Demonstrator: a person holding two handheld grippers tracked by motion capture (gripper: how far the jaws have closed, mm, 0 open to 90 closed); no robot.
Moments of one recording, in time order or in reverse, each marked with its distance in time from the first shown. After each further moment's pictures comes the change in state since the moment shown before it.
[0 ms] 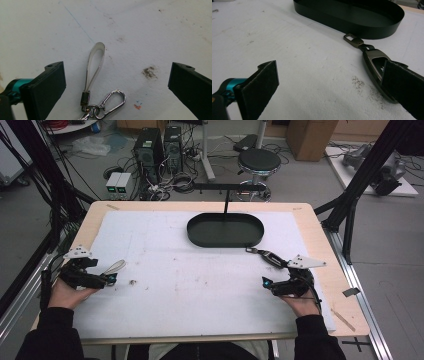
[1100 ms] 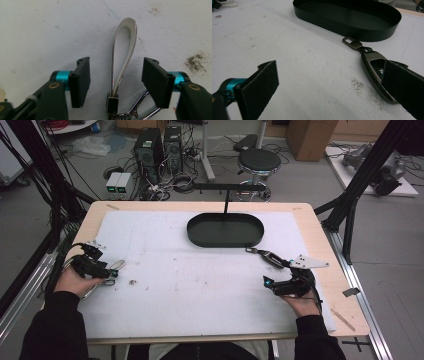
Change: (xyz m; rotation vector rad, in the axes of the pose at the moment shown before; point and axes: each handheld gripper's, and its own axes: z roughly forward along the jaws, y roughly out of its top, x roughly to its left) left arm 0.028 0.014 0.041 0.296 0.028 -0.016; right arm -0.001 0.000 -0.004 -0.029 0.002 0.017
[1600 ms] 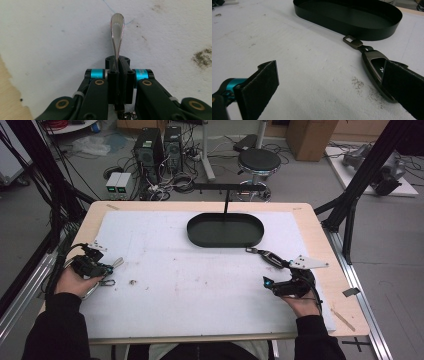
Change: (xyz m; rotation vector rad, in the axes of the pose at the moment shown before) left arm -0.006 -0.001 -0.003 -0.012 0.074 0.076; right arm 0.001 -0.001 0.000 0.009 0.002 -0.001
